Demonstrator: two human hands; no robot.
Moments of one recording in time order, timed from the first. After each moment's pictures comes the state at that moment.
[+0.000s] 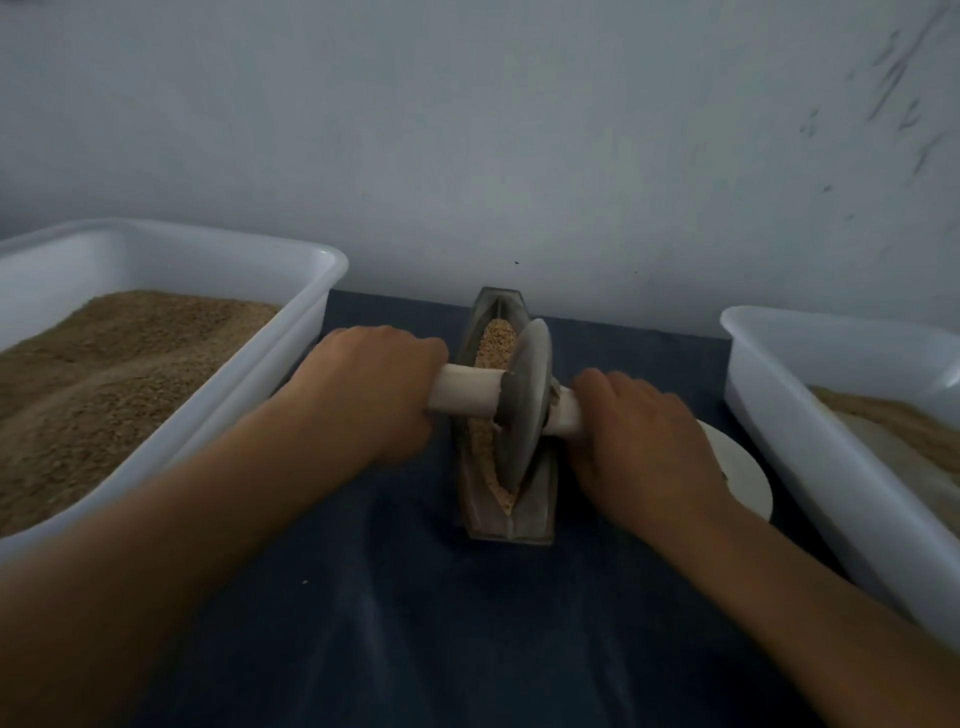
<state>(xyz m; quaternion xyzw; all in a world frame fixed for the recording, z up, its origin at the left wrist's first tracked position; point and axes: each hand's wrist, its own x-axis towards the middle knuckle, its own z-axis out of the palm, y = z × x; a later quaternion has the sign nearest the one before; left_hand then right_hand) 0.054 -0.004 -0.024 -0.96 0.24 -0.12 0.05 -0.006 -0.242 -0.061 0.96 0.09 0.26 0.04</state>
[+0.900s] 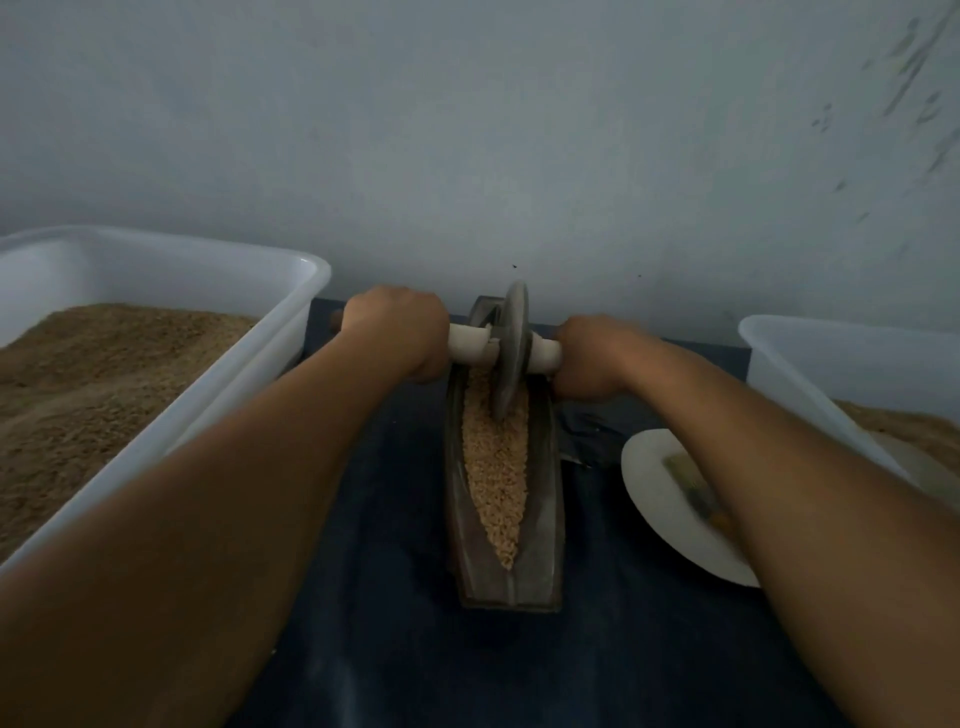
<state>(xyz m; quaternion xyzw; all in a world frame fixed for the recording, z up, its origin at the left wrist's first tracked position) 0.163 -0.050 -0.016 -0.99 0.12 -0.02 0.06 0.149 -0.260 -0.029 1.00 0.04 -0.03 0.04</state>
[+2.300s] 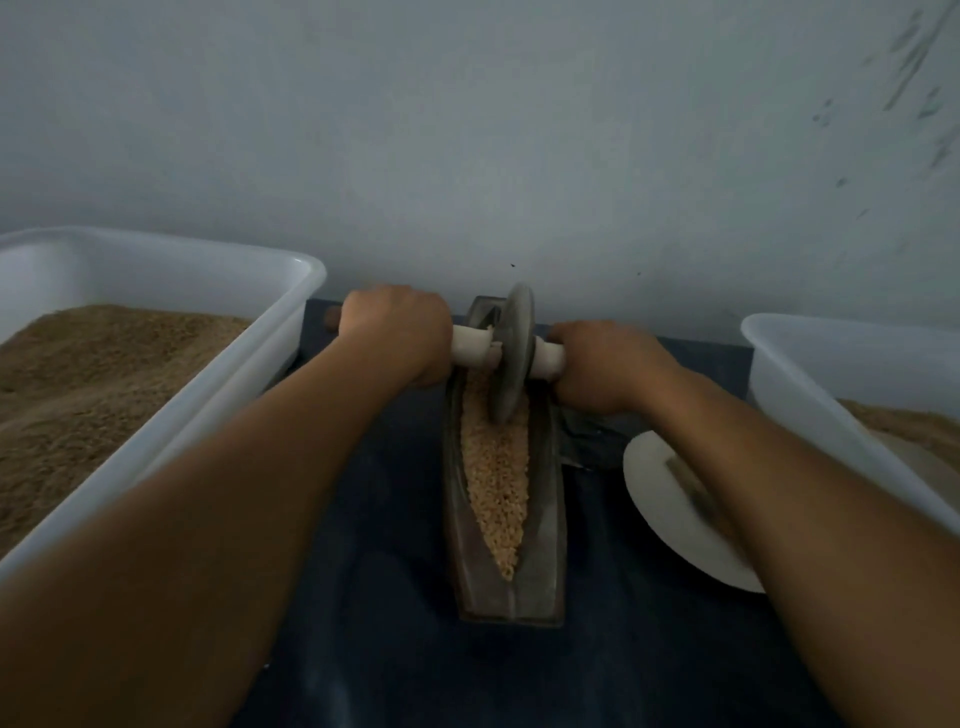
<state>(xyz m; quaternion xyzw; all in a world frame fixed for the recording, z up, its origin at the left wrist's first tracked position) 0.158 -0.053 -0.016 -0.99 0.11 -0.05 0.06 0.139 -0.268 -0.043 1.00 0.05 0.07 0.02</state>
